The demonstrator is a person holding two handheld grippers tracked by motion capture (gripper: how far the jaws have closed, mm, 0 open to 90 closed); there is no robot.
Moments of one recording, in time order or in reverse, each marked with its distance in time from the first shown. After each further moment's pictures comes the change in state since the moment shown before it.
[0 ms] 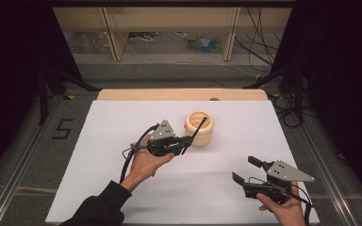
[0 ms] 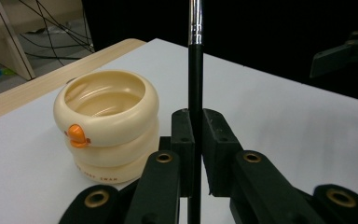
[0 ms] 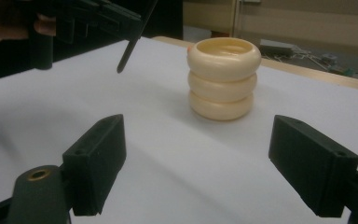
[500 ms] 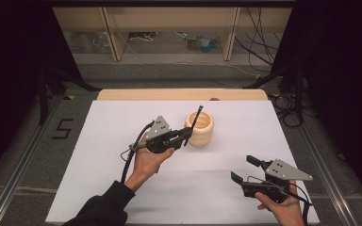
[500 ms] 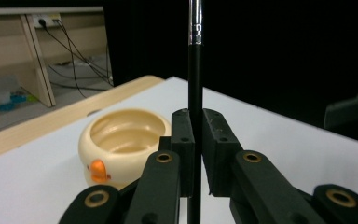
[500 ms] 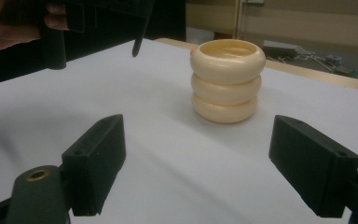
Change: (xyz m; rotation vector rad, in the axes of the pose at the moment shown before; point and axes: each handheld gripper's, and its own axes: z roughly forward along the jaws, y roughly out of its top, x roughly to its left) left arm 0.005 0.006 0.002 -0.180 0.069 -0.042; right arm 0.000 0.001 0.002 0.012 0.001 -0.008
